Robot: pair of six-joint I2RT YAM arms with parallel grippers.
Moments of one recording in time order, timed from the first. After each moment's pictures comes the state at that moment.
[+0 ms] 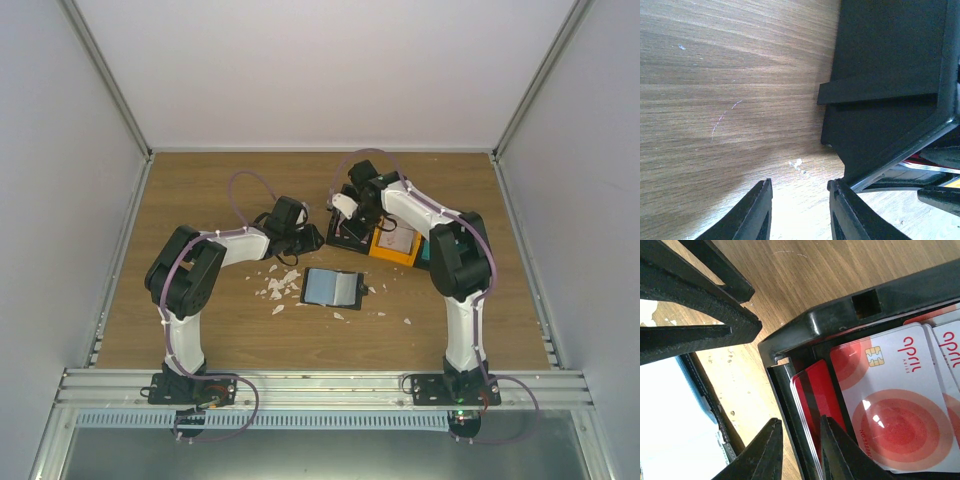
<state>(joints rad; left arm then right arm) -0.52 1.92 1.10 -0.03 0.27 -0.69 0.45 2.09 1.67 -0.92 -0.32 -0.47</state>
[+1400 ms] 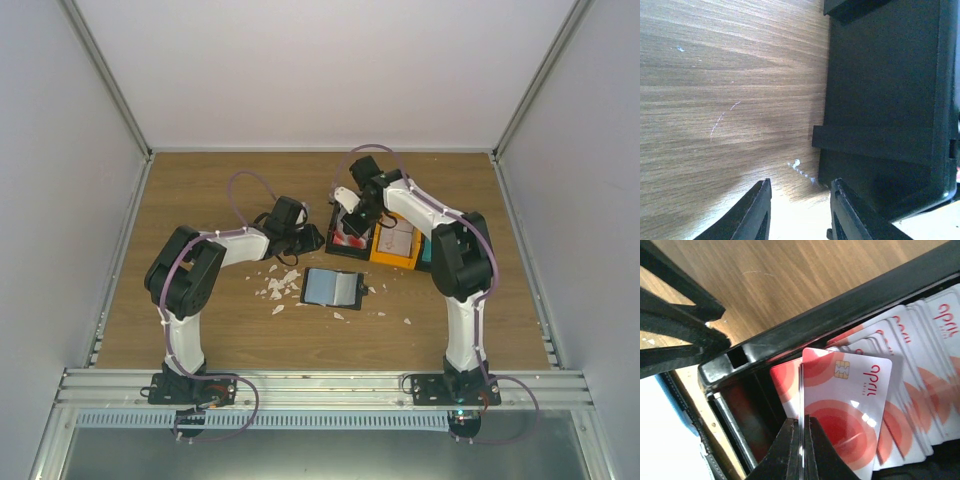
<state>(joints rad) -0.52 1.92 1.10 -0.02 0.27 -0.69 0.44 2.08 1.68 -0.89 -0.29 -0.42</state>
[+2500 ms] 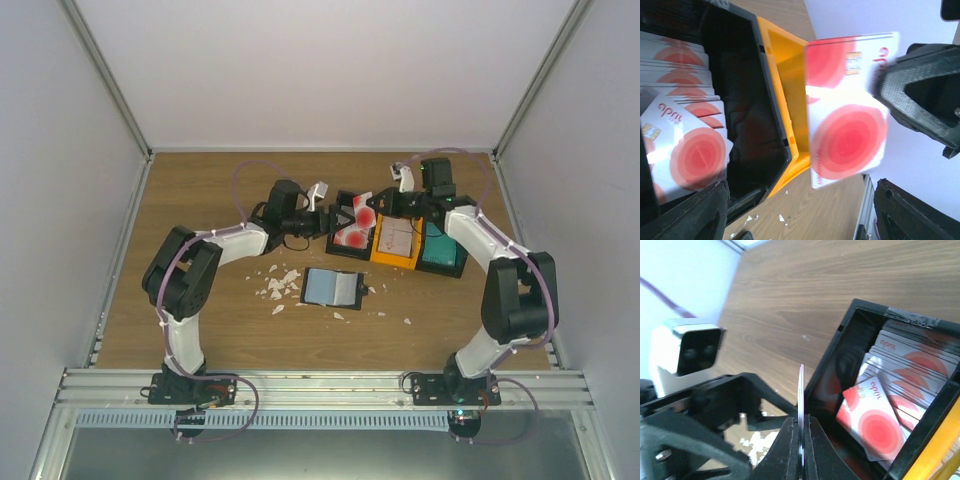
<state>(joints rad) -0.52 1.89 1.13 0.29 0.68 -0.76 0.20 1.67 1.21 -0.30 -0.68 0.33</state>
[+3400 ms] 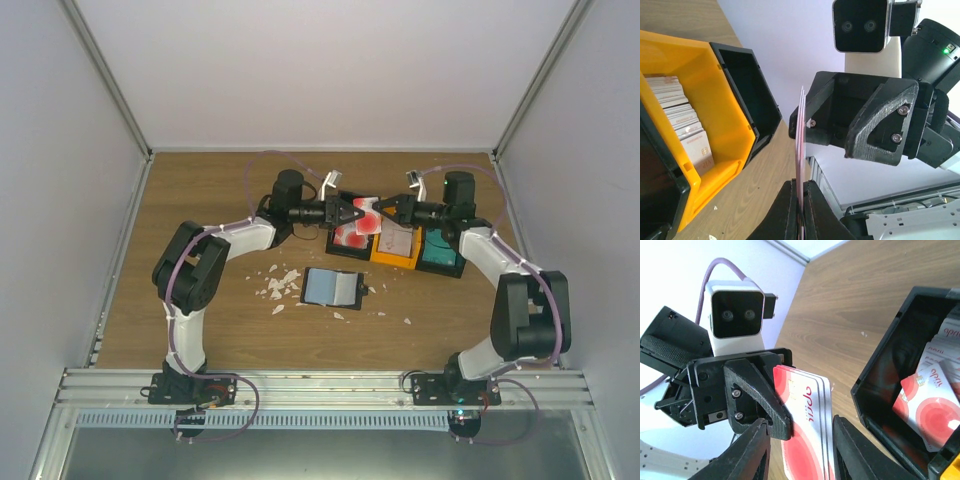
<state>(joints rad) -0.53 1.97 1.25 0.50 0.94 -0.90 0.08 1.54 0.96 0.03 -1.03 0.54</state>
